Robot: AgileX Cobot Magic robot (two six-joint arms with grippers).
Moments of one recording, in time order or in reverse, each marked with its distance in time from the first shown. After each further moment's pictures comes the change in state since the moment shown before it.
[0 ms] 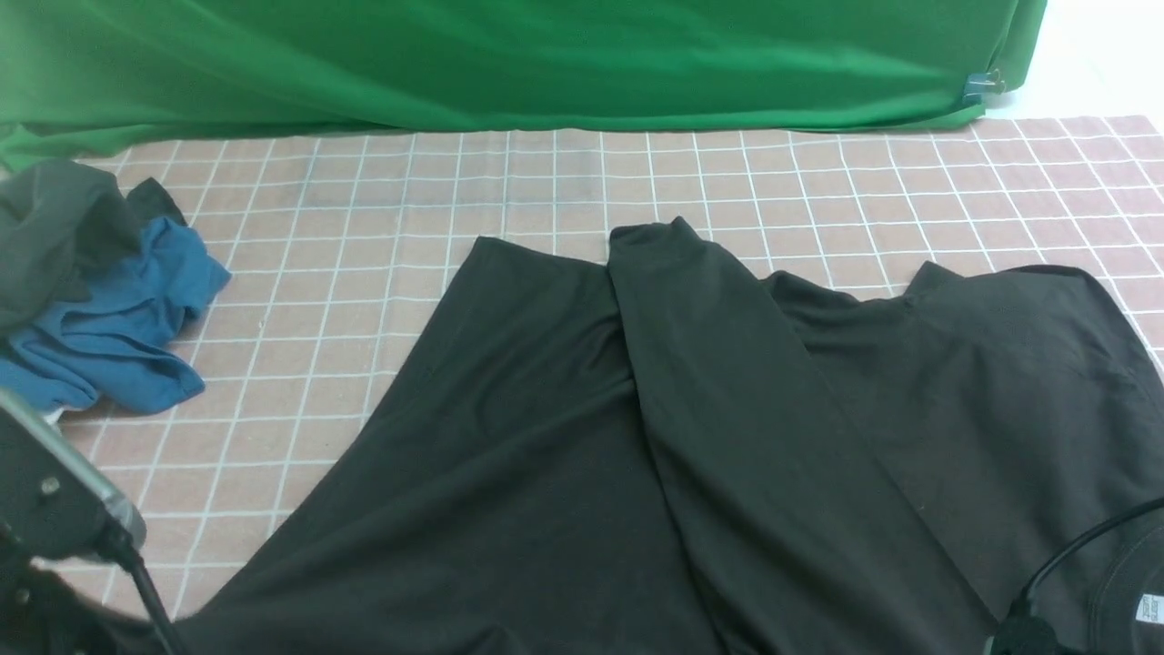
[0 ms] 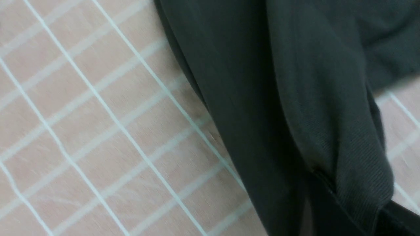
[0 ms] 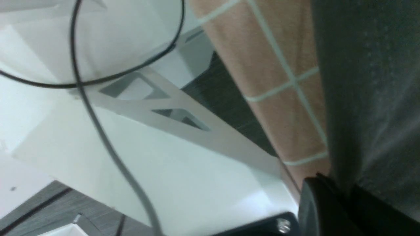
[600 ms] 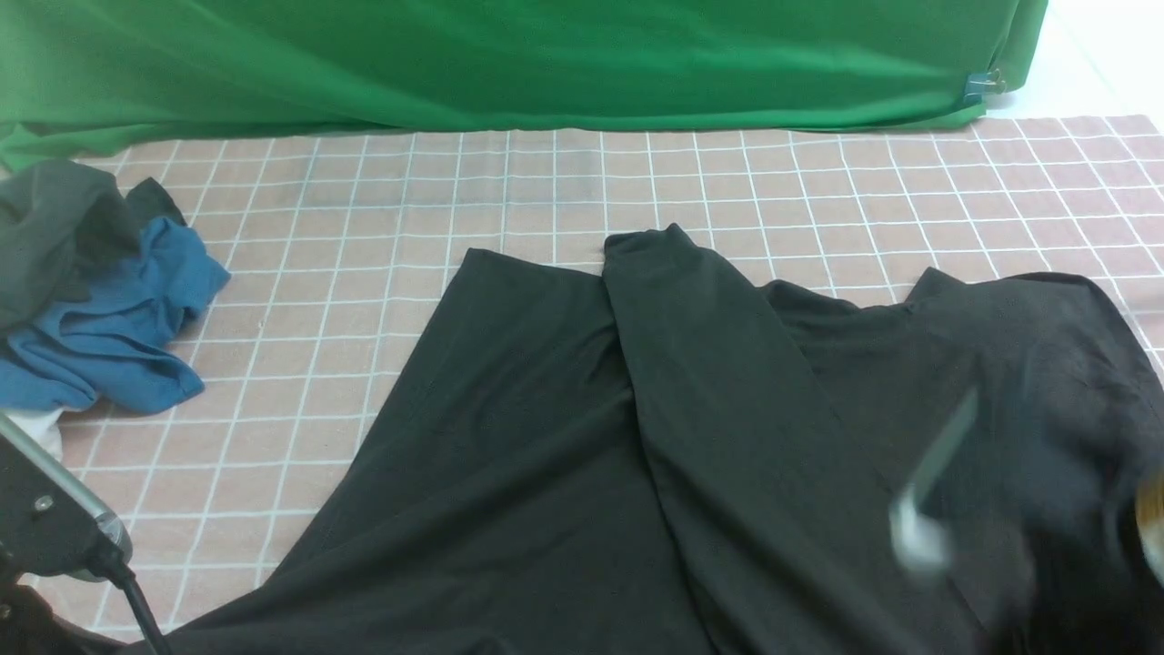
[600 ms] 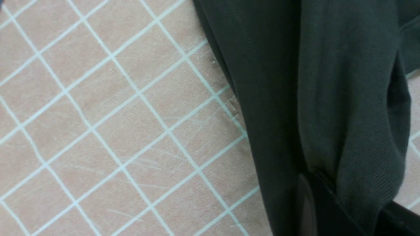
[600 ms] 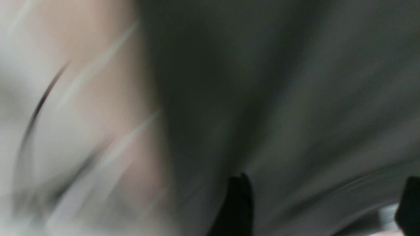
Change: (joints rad) right arm -0.059 0.042 -0.286 -0.282 -0.110 0.263; left arm 0.000 0.000 0.000 0.094 -0.003 -0.047
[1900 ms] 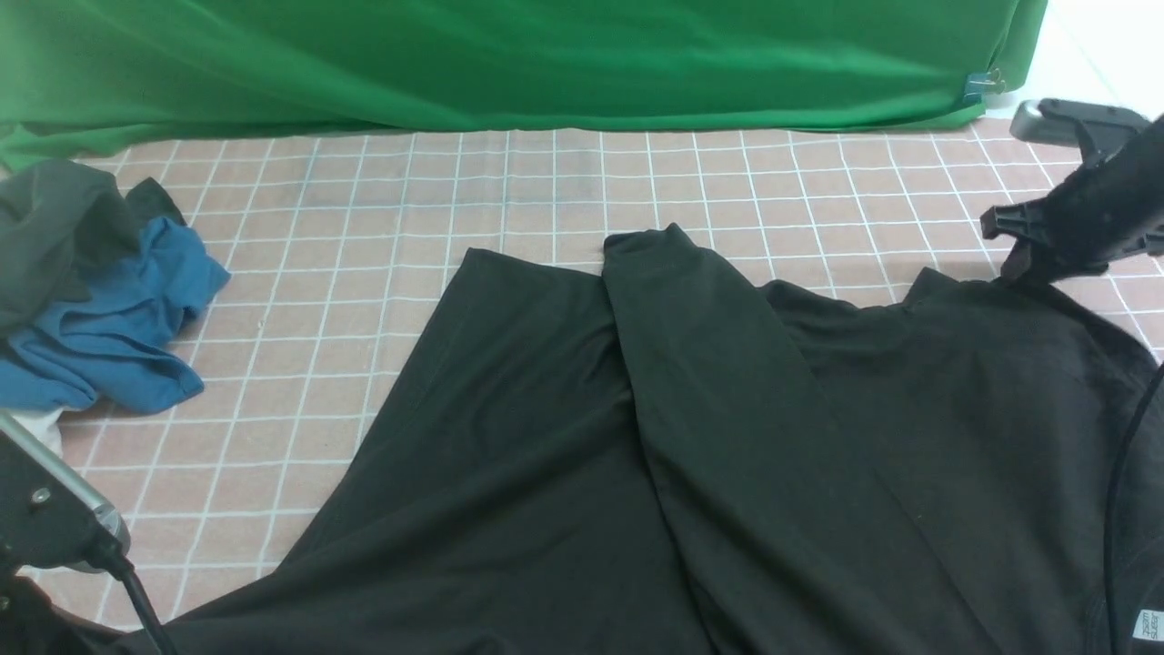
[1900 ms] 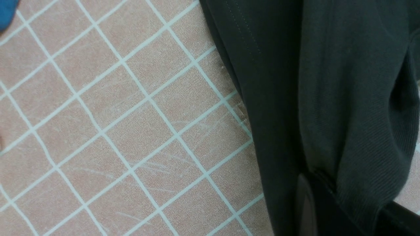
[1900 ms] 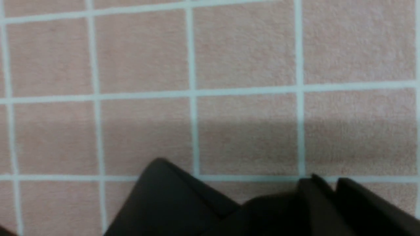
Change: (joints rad) right arm -0.836 0.990 -0.835 0.454 -0.277 -0.197; left arm 0.000 0.000 0.000 0.006 -0.022 -0.005
